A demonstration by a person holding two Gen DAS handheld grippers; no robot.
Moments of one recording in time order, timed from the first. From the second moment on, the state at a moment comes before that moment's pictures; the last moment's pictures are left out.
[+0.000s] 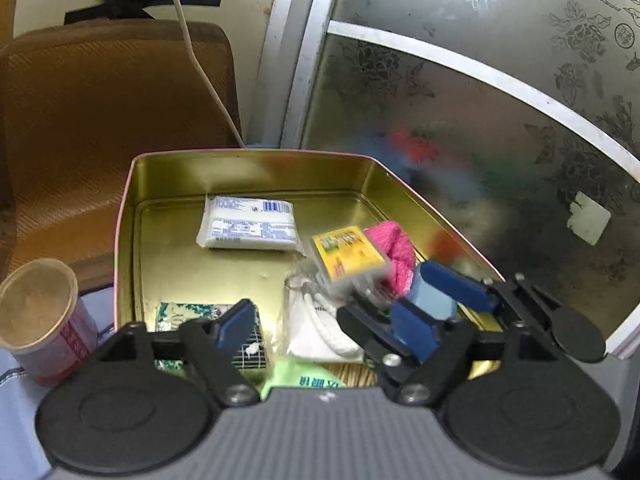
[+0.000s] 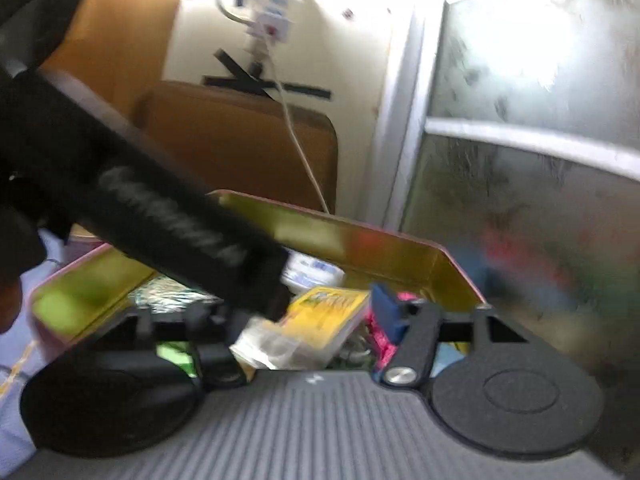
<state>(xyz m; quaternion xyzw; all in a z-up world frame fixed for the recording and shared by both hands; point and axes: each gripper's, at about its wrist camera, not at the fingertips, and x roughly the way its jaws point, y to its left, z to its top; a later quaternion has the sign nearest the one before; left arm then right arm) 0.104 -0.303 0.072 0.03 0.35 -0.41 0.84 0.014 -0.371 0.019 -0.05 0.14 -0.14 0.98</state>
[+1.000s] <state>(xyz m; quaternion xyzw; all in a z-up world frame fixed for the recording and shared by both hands) 0.017 -0.158 0.087 0.06 0.30 -0.25 0.92 -0.095 -0.322 0.036 0.12 0.09 -0.11 0.98</state>
